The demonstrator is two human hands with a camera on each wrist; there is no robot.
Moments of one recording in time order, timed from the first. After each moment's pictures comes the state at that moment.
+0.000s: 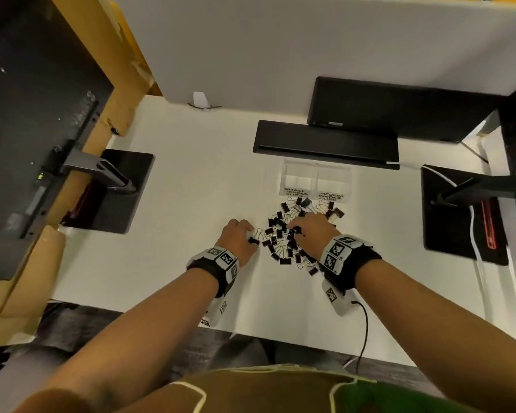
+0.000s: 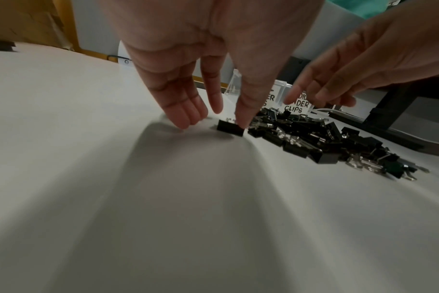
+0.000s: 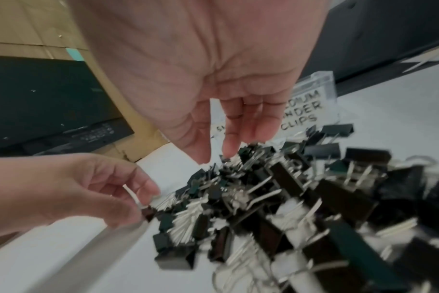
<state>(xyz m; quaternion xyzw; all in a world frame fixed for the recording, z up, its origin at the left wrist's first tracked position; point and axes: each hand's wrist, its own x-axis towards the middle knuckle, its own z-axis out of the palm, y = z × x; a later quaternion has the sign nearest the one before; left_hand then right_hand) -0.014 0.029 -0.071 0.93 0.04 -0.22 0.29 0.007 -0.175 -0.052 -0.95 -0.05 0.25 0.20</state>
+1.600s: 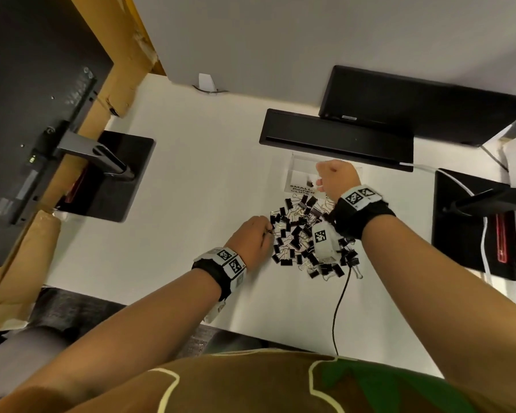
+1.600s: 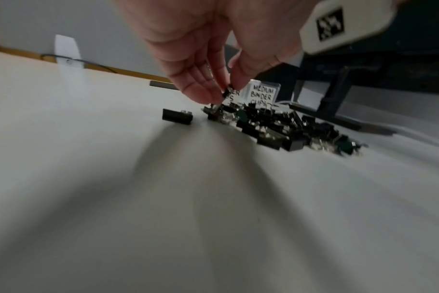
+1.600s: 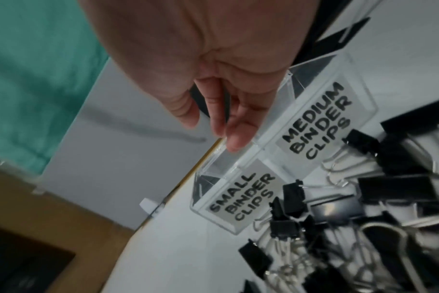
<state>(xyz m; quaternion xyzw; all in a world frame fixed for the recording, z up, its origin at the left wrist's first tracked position) -0.018 0.007 -0.062 0.92 -0.06 -0.17 0.34 0.100 -0.184 -0.020 -0.83 0.20 0.13 0.50</state>
